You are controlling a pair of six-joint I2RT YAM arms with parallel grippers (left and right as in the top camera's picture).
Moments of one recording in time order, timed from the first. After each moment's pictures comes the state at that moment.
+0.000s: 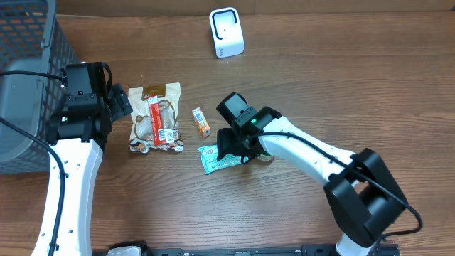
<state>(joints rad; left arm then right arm) 0.08 1.36 1.21 -0.80 -0.35 -0.31 0.71 1.88 1.25 -0.69 -0.15 0.71</state>
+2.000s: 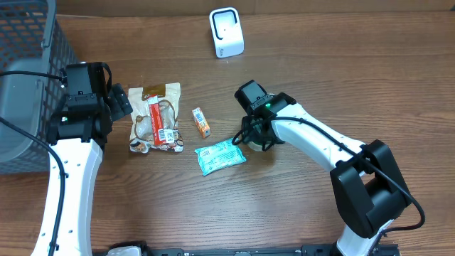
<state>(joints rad) 0.08 1.36 1.21 -0.80 -0.35 -0.31 0.58 1.89 1.30 -0.83 0.10 0.62</state>
